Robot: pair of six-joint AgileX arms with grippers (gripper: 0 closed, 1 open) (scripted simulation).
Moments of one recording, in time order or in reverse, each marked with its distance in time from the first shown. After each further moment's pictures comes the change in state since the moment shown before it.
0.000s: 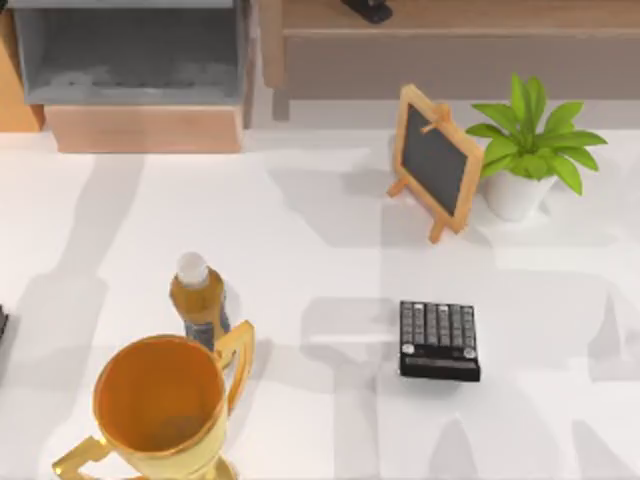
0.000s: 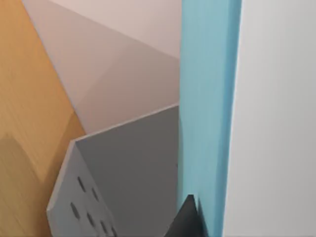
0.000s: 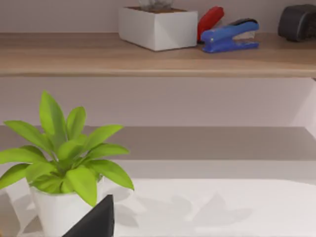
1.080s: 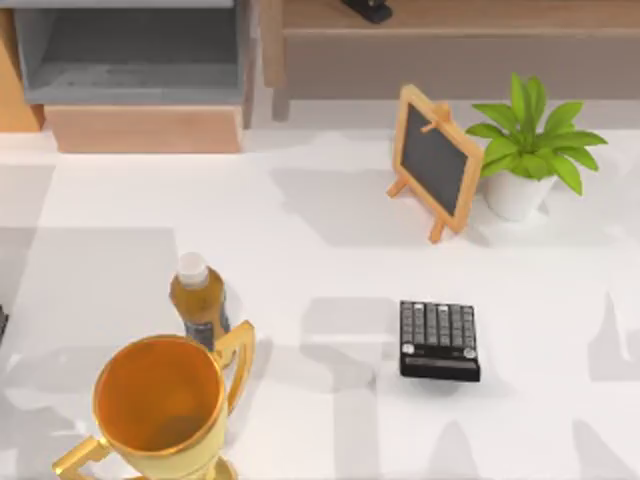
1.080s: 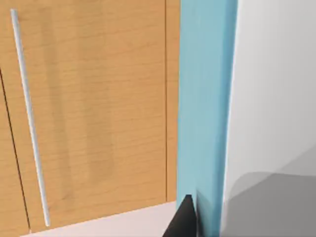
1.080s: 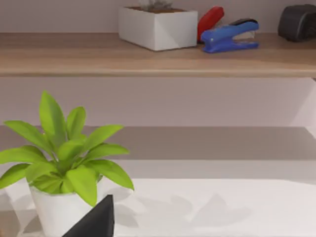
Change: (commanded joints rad) left arm 0.728 -0.560 -0.660 -0.316 0.609 1.485; right arm 0.000 0.000 0.000 0.000 0.000 0.000
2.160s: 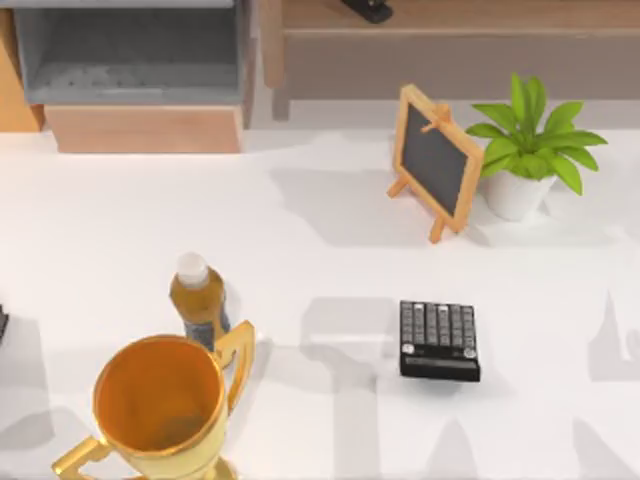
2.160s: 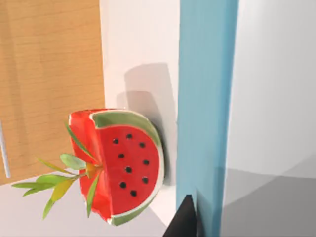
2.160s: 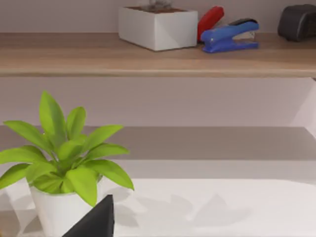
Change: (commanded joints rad) left arm 0.376 0.003 -0.315 -0.093 0.234 0.416; right arm 0.000 0.000 0.000 0.000 0.000 0.000
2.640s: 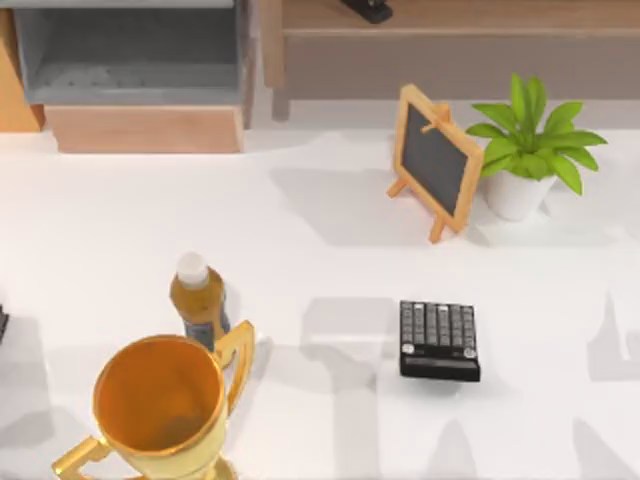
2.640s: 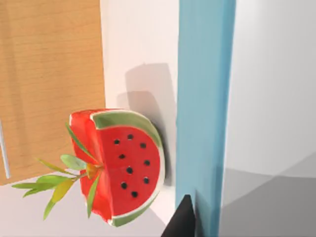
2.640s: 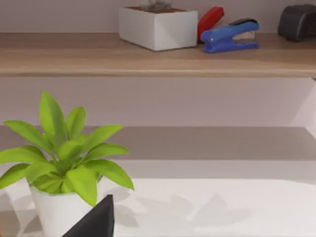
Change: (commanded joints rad) left arm -0.008 0.009 -0.003 0.018 -0.006 -0.010; right arm 0.000 0.000 0.000 0.000 0.000 0.000
